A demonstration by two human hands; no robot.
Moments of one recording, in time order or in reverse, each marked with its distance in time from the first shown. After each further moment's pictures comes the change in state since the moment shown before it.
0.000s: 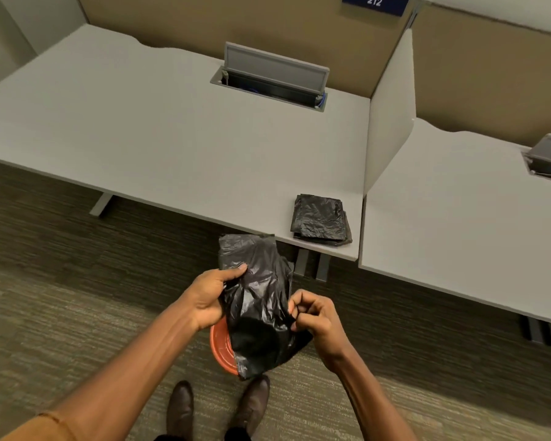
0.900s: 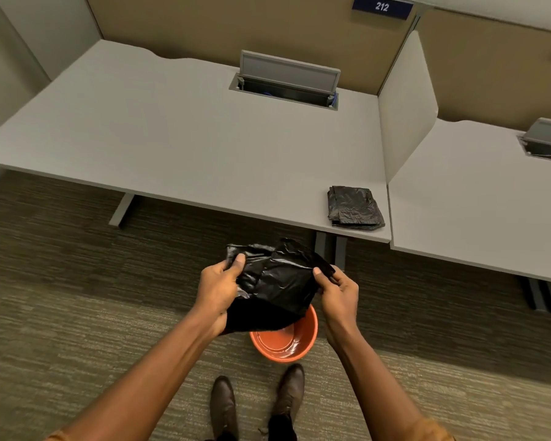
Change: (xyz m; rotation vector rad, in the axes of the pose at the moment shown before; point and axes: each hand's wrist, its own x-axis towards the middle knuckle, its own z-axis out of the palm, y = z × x) left_hand -0.087 0.037 -0.104 0.266 0.236 0.365; right_hand 0.012 -0.017 0.155 0.185 0.704 0.021
